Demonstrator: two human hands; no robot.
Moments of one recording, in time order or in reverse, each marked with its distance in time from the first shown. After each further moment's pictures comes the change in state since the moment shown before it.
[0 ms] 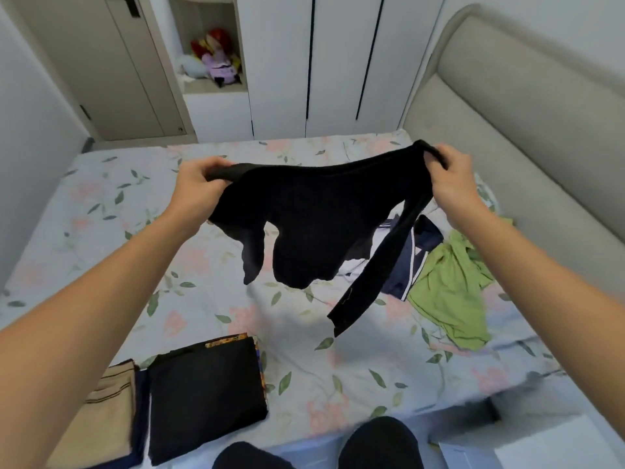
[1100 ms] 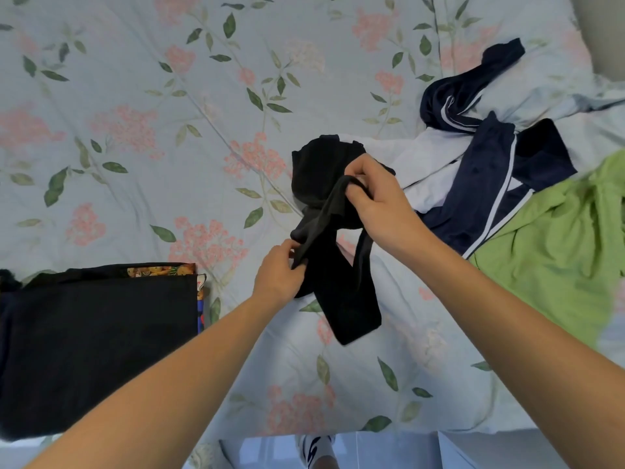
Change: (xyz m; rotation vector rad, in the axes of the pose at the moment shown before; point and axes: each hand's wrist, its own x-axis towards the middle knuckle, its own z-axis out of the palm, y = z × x) left_hand -0.103 -0.402 0.354 0.253 -0.295 -0.574; right_hand -0.045 0.322 0.257 0.047 -0.698 0.063
